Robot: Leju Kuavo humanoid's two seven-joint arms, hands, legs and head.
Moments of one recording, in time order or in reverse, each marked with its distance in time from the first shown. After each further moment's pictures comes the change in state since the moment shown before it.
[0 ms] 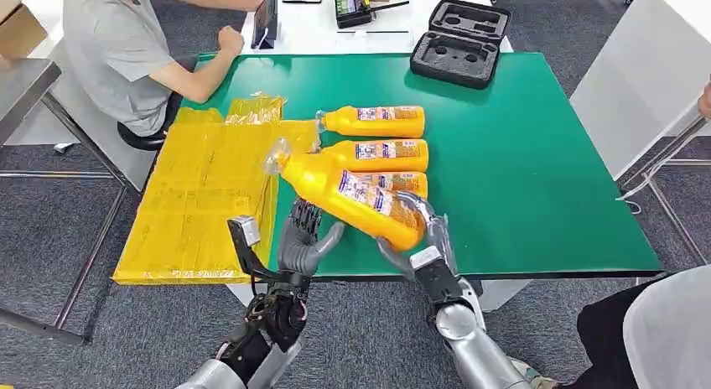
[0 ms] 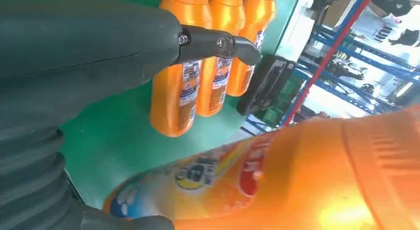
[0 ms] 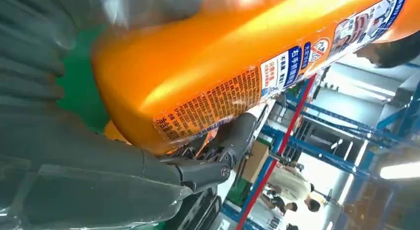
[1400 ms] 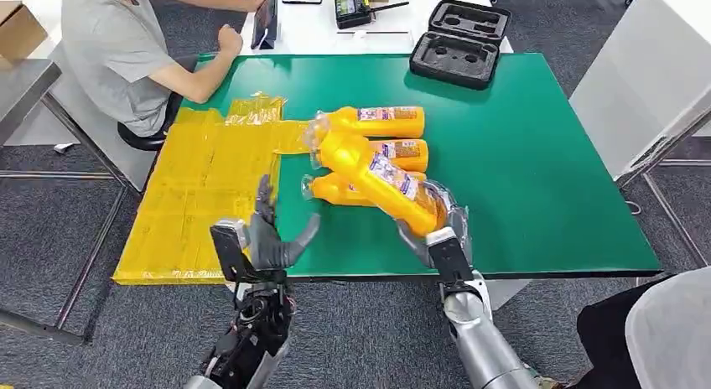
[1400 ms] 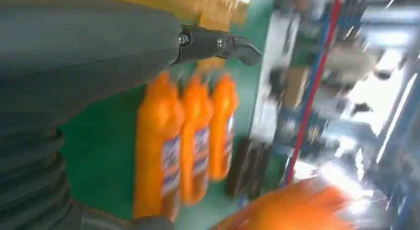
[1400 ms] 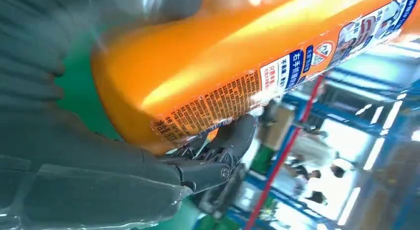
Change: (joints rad) left arm 0.092 0.019 0.038 -0.228 -0.260 0.365 0.001; right arm -0.037 0.040 -0.143 0.080 0.040 -0.034 0.000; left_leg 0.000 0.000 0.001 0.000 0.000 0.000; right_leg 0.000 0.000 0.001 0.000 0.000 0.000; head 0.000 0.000
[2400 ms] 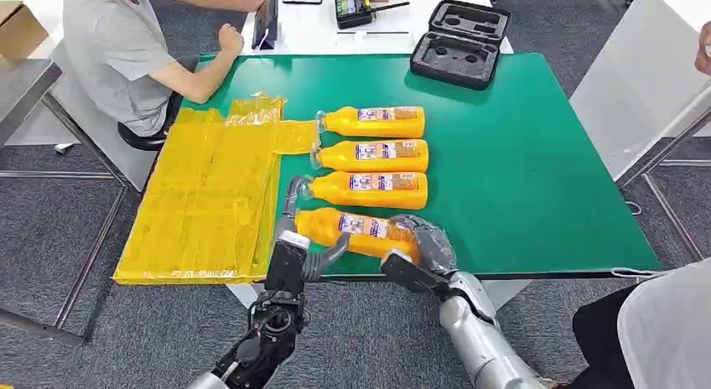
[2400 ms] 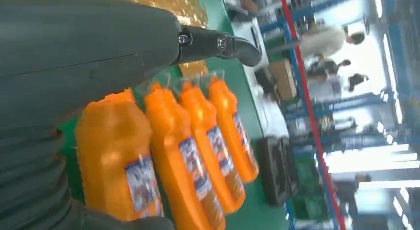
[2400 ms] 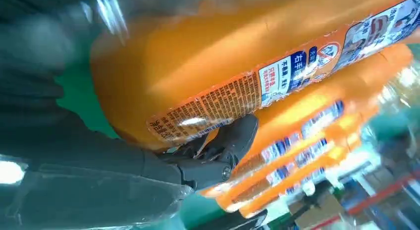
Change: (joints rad) left arm -0.029 0.047 -0.260 0.043 -0.191 0.382 -0.001; right arm -0.093 0.055 -0.216 0.317 0.616 0.122 0.060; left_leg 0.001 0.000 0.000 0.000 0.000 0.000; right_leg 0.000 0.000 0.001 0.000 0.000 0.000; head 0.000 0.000
